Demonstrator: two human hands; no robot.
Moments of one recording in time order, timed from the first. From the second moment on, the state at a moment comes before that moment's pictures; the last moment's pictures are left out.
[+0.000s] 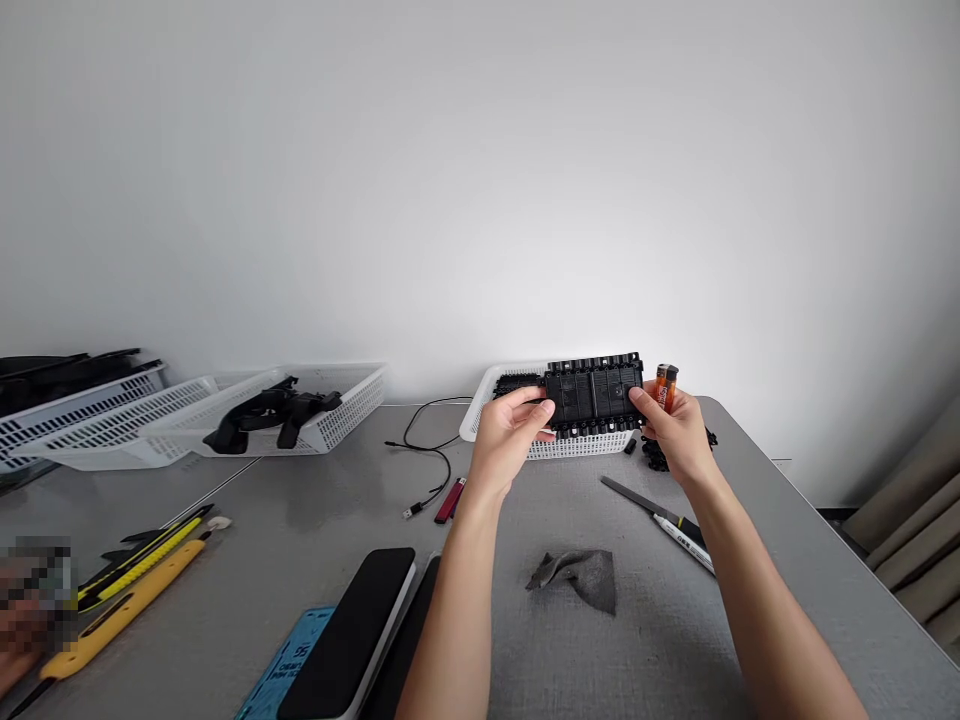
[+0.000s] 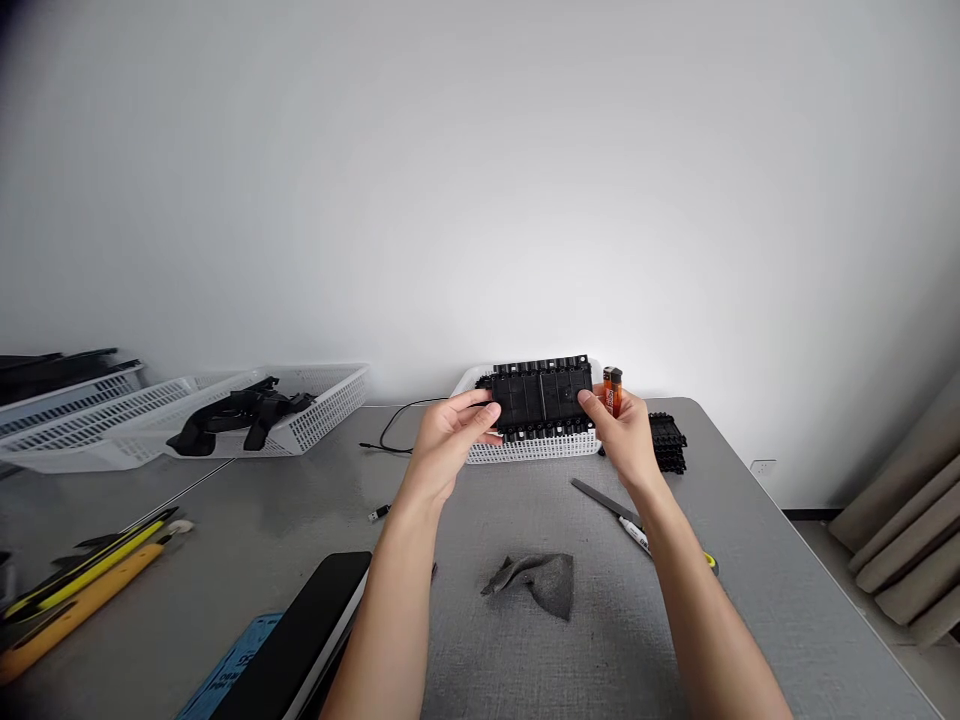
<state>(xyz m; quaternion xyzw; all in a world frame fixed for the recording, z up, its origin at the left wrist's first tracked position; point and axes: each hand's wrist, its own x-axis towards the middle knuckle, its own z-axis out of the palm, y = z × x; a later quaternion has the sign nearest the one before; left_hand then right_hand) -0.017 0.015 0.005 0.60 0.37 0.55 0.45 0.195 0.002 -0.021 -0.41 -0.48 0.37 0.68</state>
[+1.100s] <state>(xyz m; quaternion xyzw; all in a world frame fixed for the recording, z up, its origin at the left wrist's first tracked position) -0.020 0.026 -0.007 0.64 0.34 0.53 0.45 0.180 -0.035 -0.006 -0.41 -0.54 0.28 0.68</state>
